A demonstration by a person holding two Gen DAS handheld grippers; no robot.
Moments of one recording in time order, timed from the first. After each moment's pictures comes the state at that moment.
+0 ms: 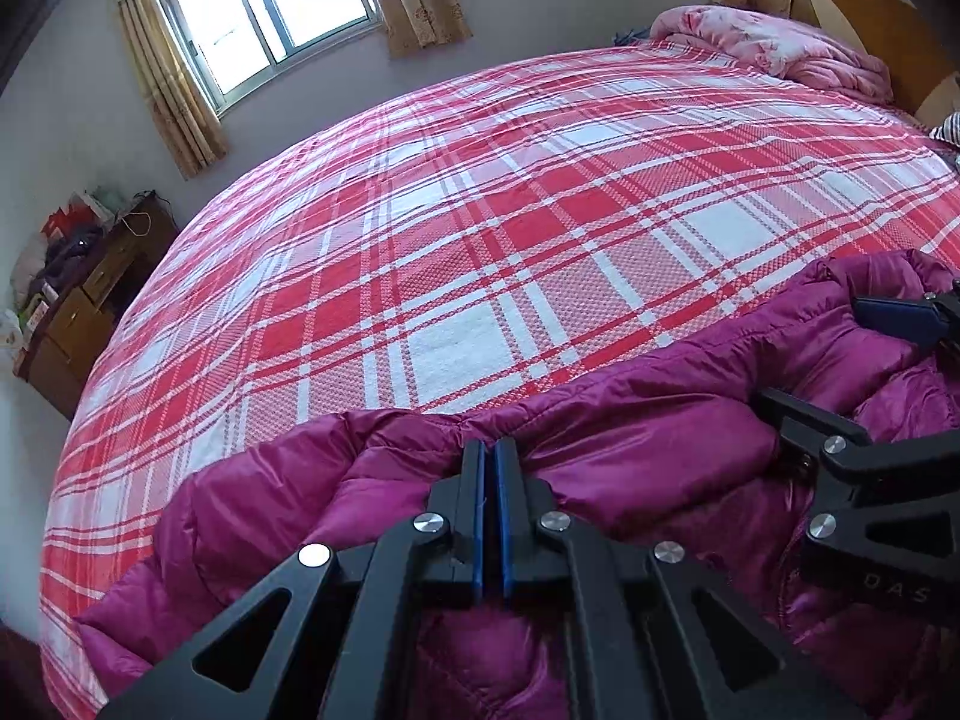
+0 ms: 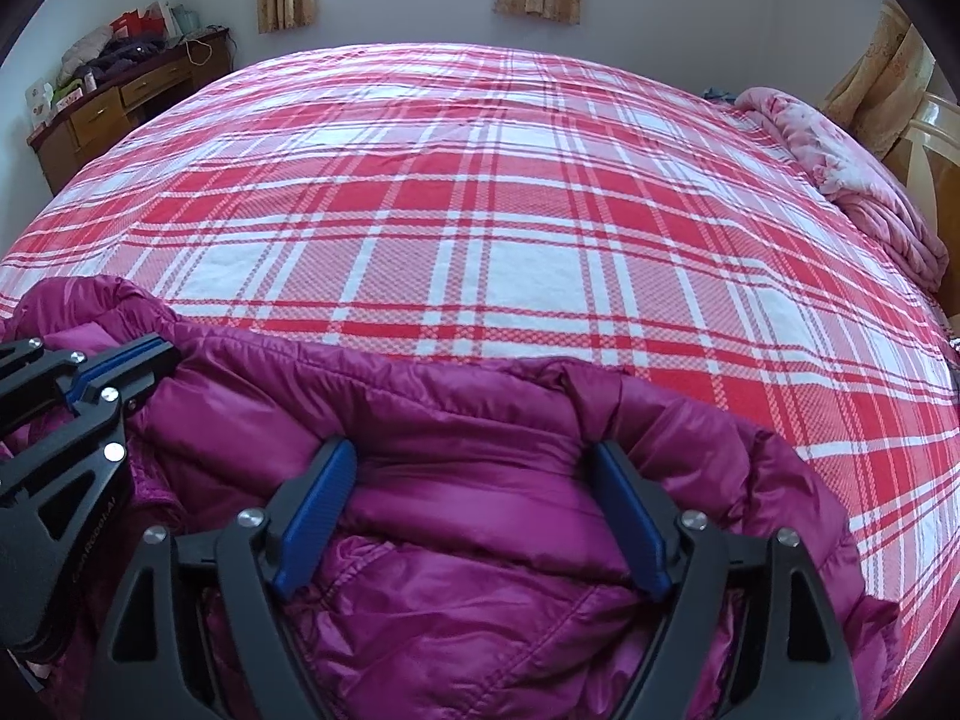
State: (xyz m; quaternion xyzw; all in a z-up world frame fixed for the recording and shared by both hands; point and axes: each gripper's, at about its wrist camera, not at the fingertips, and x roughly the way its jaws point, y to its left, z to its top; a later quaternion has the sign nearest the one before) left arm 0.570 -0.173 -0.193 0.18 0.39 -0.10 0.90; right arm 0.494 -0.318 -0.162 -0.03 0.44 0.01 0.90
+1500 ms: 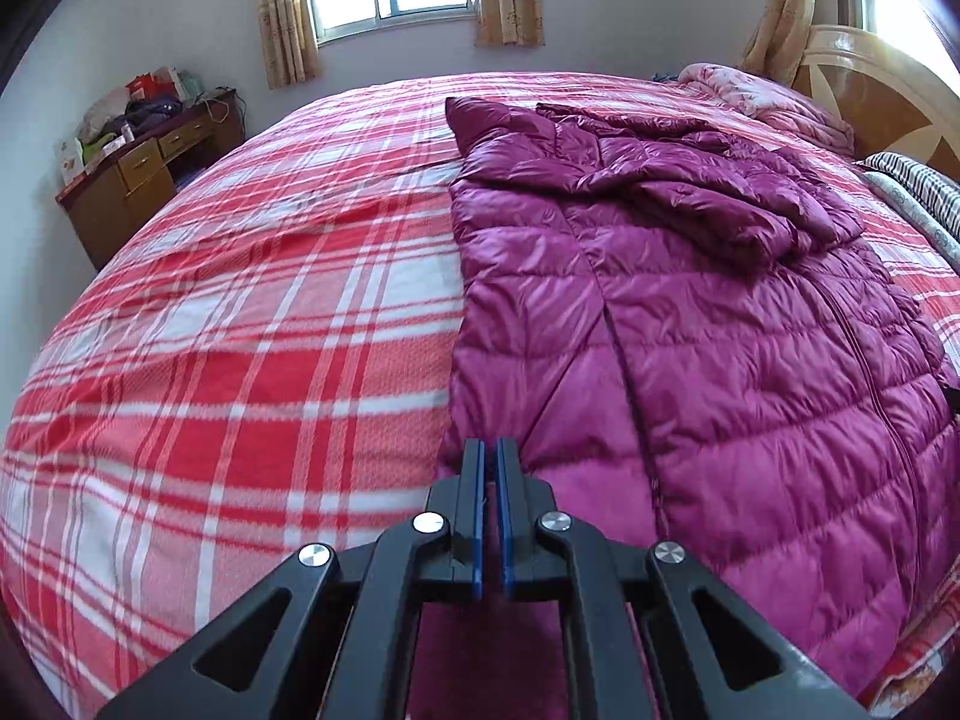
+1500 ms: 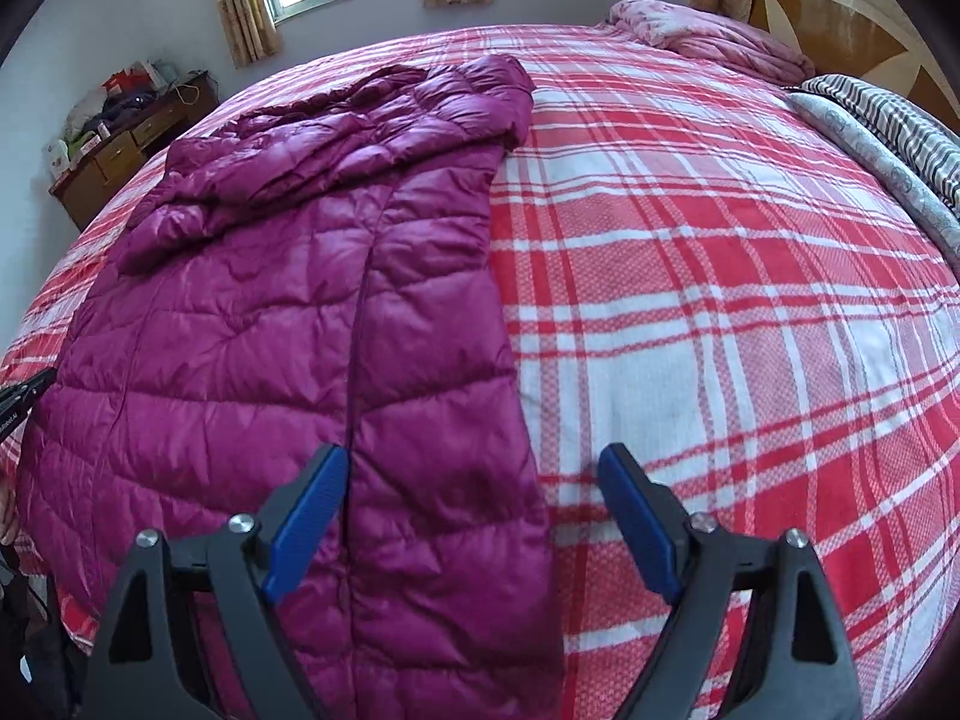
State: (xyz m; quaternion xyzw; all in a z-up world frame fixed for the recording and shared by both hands) left arm 0.171 0.033 -0.204 0.06 0.40 -0.09 0.91; right arm 0.077 -0.372 -0.180 0.08 0.44 -0.02 0.89
